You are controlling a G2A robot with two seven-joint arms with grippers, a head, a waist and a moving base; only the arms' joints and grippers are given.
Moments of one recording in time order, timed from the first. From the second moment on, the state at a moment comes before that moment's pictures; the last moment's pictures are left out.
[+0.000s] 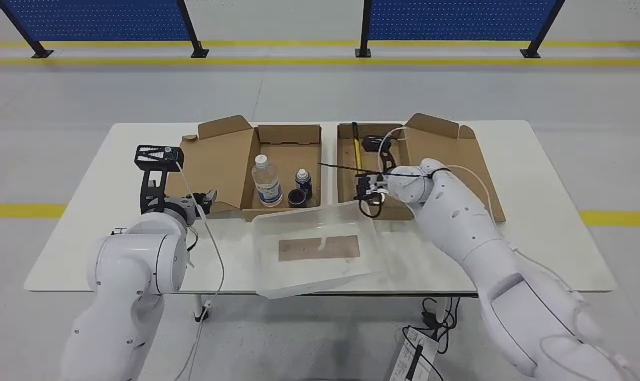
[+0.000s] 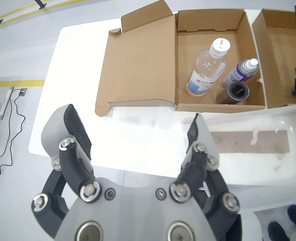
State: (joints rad) left arm 1.36 -1.13 -1.47 -2.18 1.46 0.29 -1.29; right arm -0.50 -1.45 0.70 -0.56 -0.47 -0.06 0.65
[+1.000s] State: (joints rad) left arm 1.36 -1.13 -1.47 -2.18 1.46 0.29 -1.29; right arm -0.52 -1.43 0.76 -0.68 -0.62 -0.16 0.54
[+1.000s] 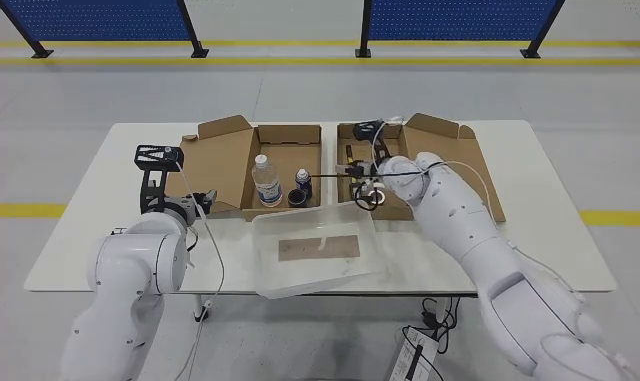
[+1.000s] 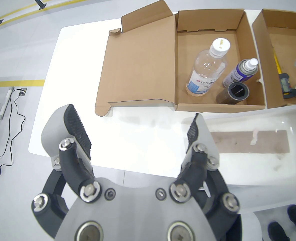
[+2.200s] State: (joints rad) left arm 1.36 -1.13 -1.47 -2.18 1.46 0.29 -1.29; right arm -1.45 -1.16 1.70 -1.78 -0.53 -0.31 0.49
